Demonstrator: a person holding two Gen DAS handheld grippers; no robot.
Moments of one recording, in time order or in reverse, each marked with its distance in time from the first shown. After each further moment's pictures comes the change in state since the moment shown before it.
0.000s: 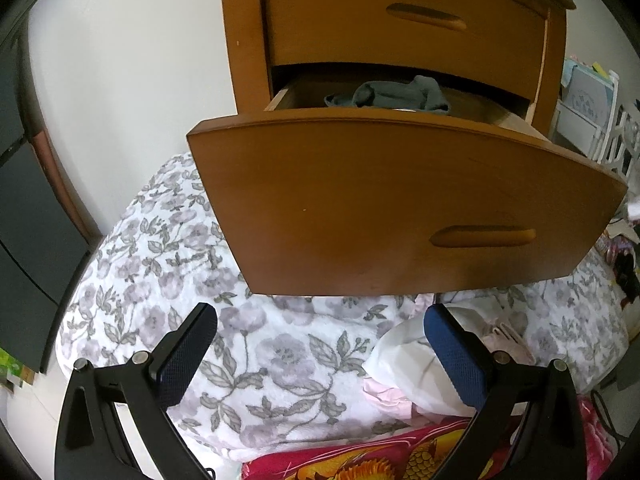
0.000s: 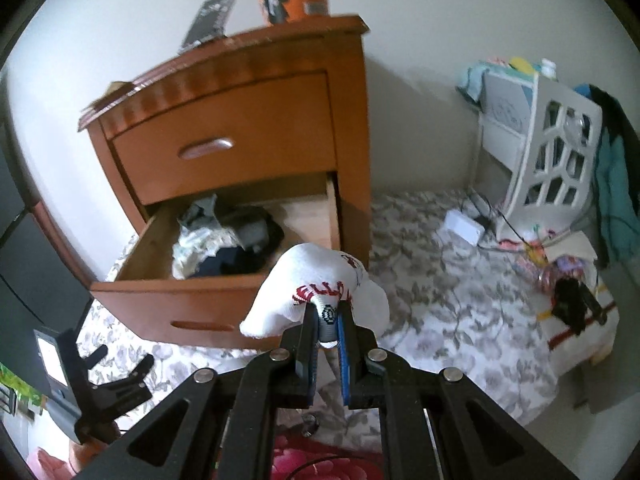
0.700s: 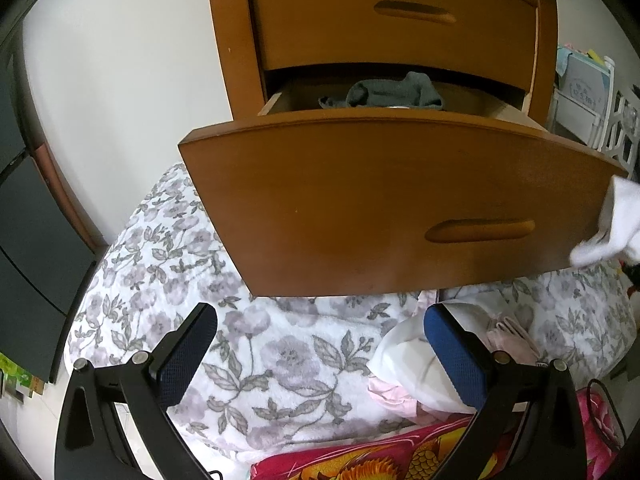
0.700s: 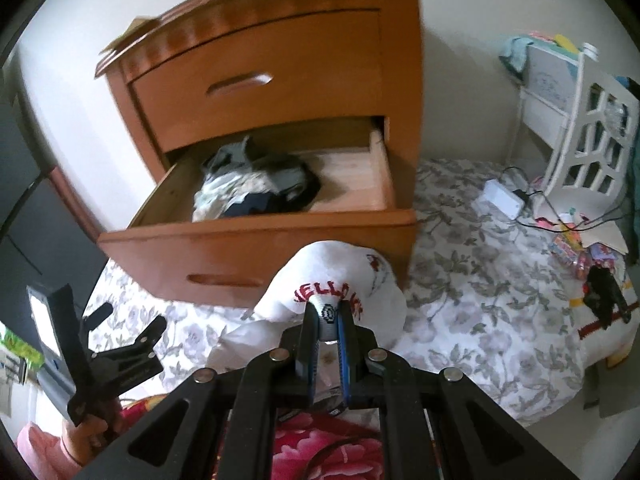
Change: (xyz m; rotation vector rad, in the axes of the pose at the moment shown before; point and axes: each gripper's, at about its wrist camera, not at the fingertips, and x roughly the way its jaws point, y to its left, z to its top) left arm -0.003 -0.006 0.000 0.035 -0.002 0.018; right arm 0.040 0.039 -0.028 -0.075 0.126 0.103
